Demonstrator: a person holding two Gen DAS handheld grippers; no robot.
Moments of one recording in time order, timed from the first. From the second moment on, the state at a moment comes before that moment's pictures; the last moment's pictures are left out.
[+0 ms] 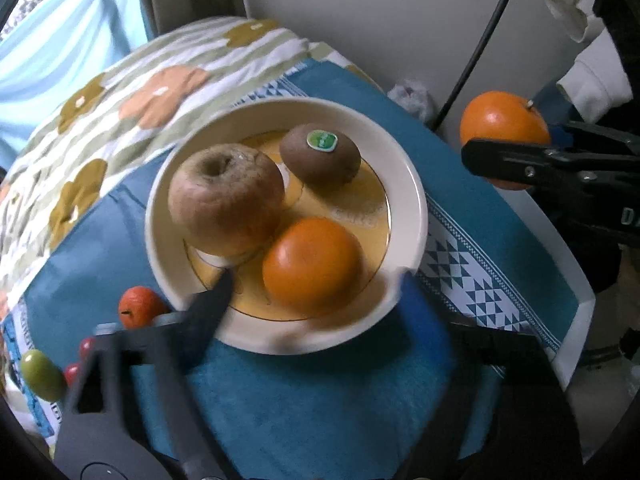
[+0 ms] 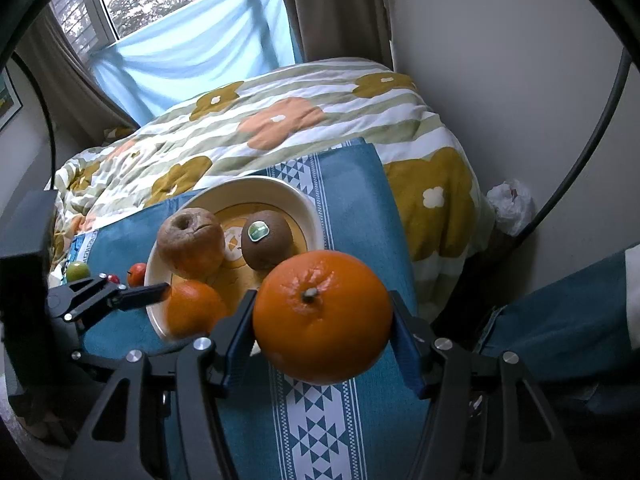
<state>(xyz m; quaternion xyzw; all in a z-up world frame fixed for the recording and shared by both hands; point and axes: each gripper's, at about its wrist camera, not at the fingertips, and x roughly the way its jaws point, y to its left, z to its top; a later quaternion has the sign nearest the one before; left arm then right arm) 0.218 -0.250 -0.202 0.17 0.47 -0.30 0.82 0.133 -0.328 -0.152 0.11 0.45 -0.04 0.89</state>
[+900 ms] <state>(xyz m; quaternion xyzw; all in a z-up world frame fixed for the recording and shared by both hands) 0.195 -0.152 -0.164 0.11 0.46 -0.18 0.86 0.170 -0.292 -0.173 0.07 0.48 0.06 0.87</state>
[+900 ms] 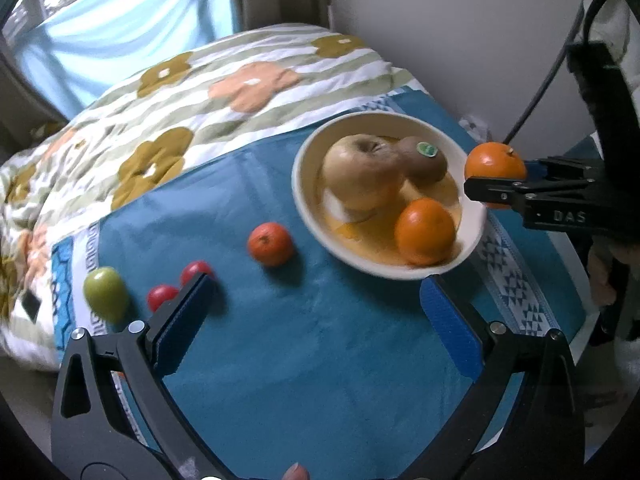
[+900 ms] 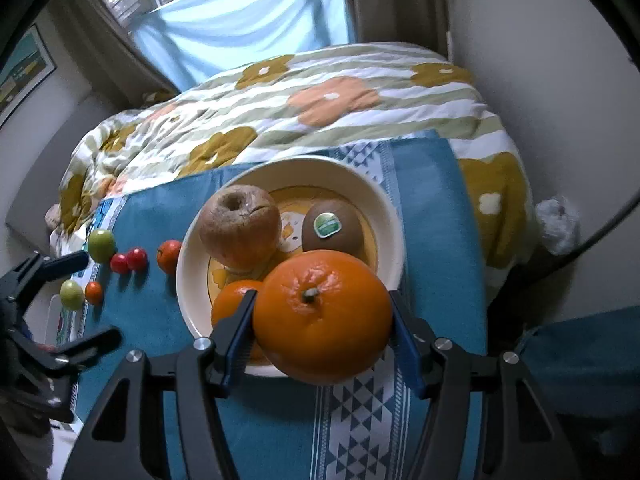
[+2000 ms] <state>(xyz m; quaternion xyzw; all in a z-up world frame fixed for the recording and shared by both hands) 0.150 -0.108 -0.153 0.08 0.46 -0.10 0.88 0.142 -0.284 -0.154 0.04 0.46 0.07 0.89</state>
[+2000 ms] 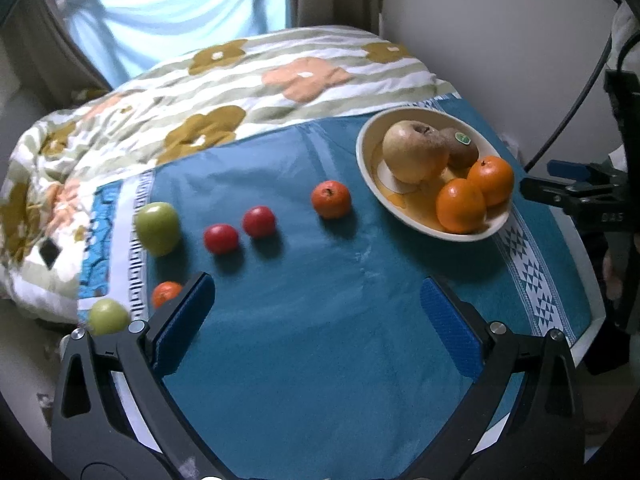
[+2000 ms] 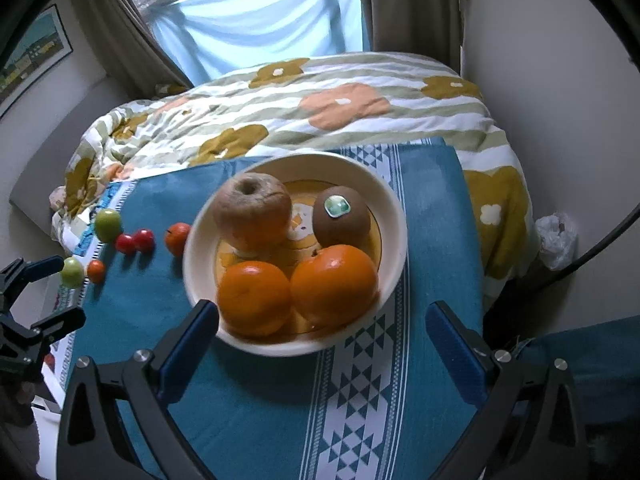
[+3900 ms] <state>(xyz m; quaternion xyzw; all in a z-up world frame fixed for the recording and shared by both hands) 0.180 0.122 -0.216 0.11 0.50 -0.19 0.84 0.180 -0.002 -0.193 -0.01 0.50 0.12 0.86</state>
